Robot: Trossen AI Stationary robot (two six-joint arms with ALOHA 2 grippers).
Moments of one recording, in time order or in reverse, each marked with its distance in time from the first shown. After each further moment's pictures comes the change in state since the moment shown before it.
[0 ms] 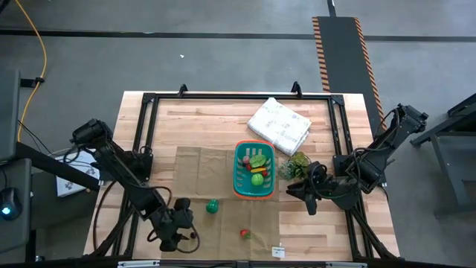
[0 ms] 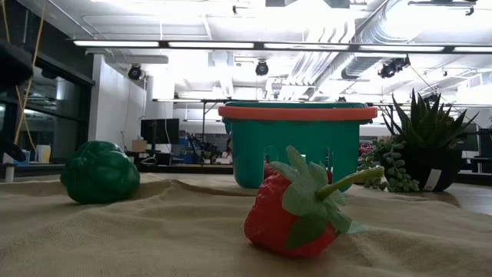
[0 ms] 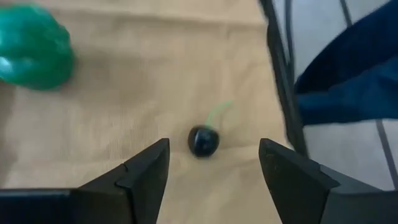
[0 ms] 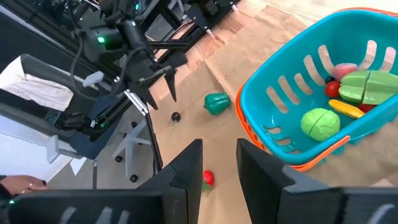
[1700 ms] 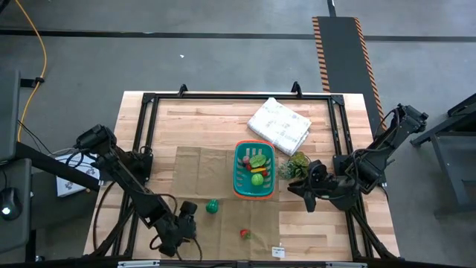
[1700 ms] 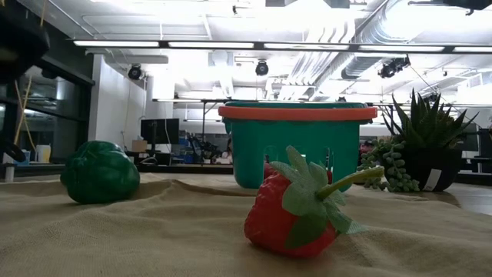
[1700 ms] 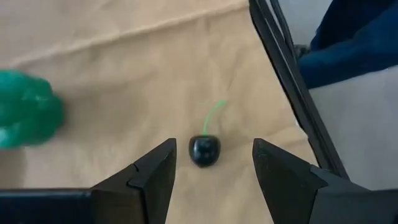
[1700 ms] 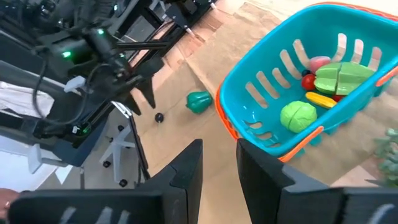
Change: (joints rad) left arm 0.008 0.093 0.139 -0.139 0.018 0.274; right arm -0.001 0.000 0.000 -0.088 0.023 0.088
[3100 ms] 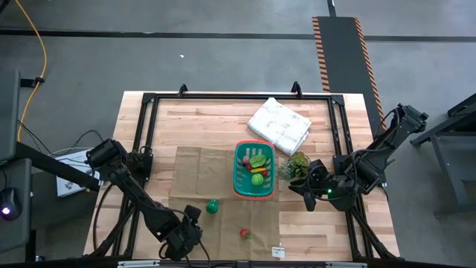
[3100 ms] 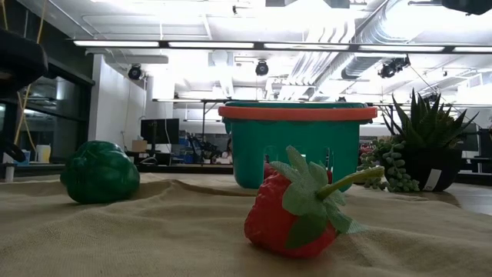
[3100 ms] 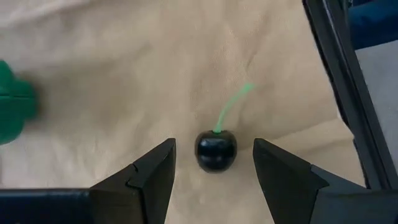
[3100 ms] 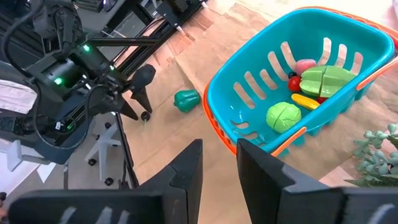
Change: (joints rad) left arm 0.001 0.209 0.189 -0.199 0.003 -0.014; right arm 0.000 0.000 0.000 -0.052 0.011 -0.009
